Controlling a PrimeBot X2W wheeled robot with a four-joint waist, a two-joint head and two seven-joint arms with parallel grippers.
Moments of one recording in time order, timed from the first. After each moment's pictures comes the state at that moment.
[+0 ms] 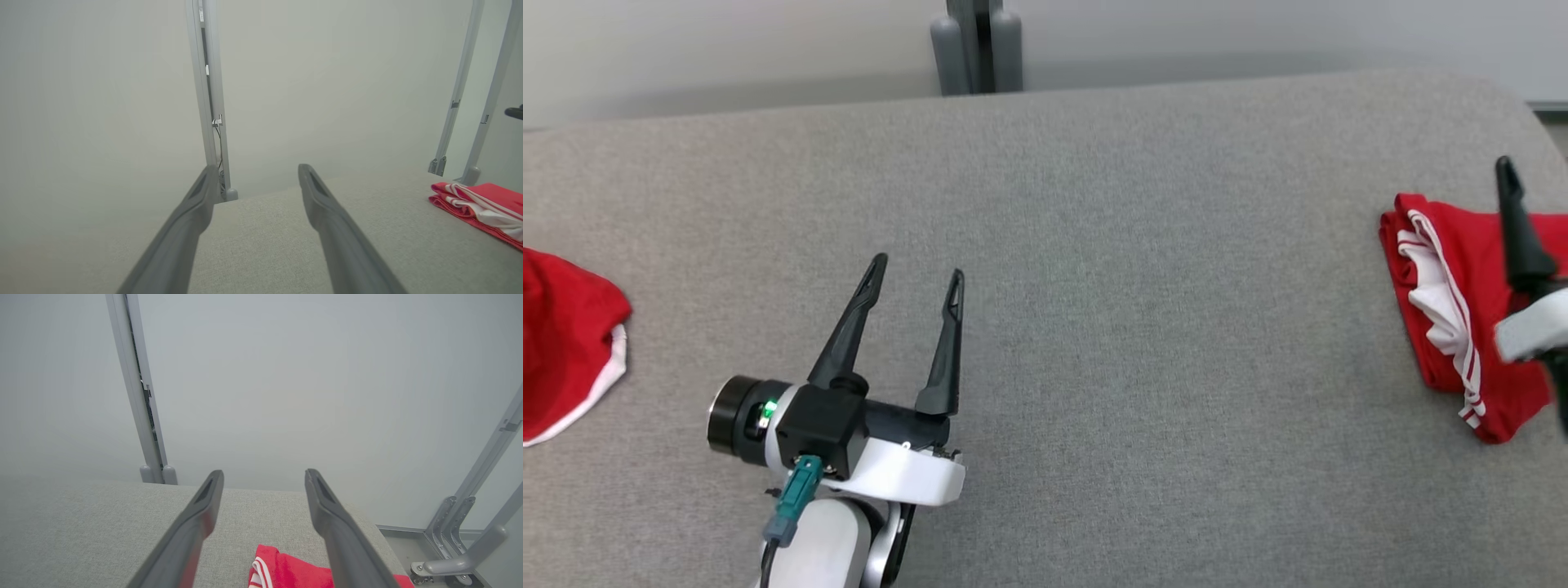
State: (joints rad) left arm -0.22 0.05 -0.30 0.06 -0.11 0.09 -0.26; right arm -0.60 -0.48 0.23 0.60 0.51 0.13 -0.26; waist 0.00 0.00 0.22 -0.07
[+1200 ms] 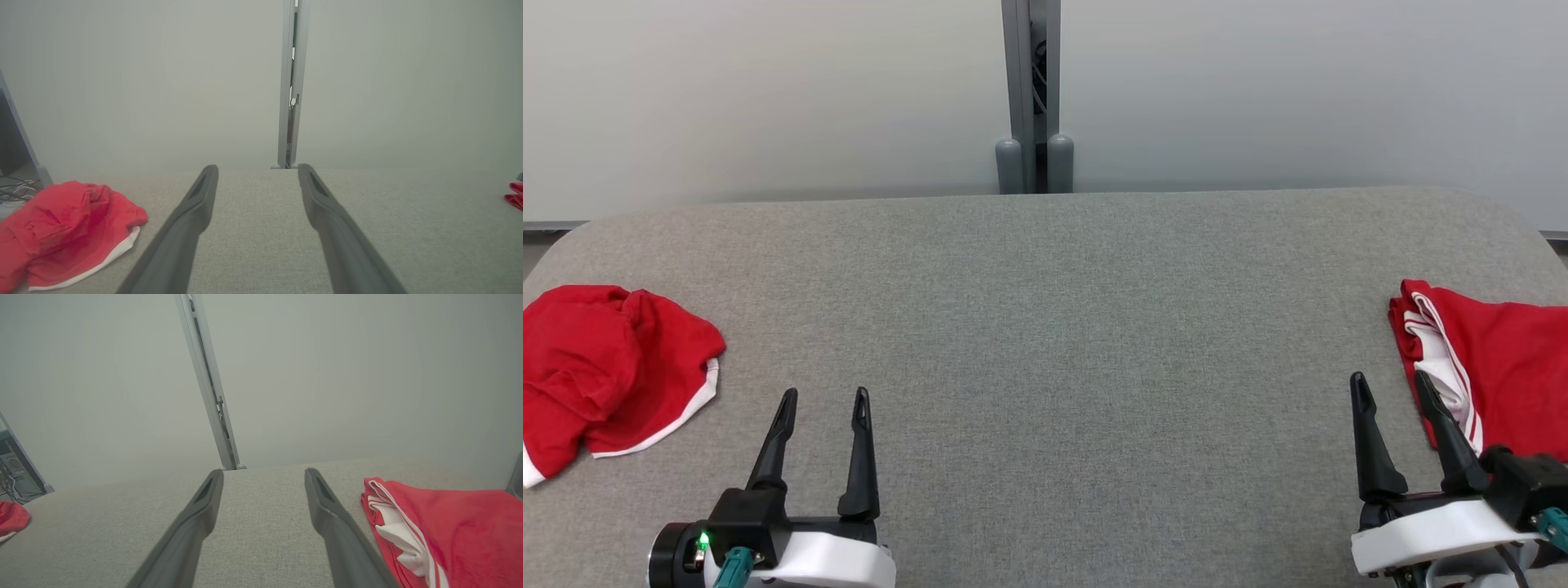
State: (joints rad) left arm 0.02 0.05 -0.13 0.11 -0.15 0.12 -0.26; right arm -0.05 -0.06 0.01 0.21 0.25 0.13 -0.26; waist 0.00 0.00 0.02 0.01
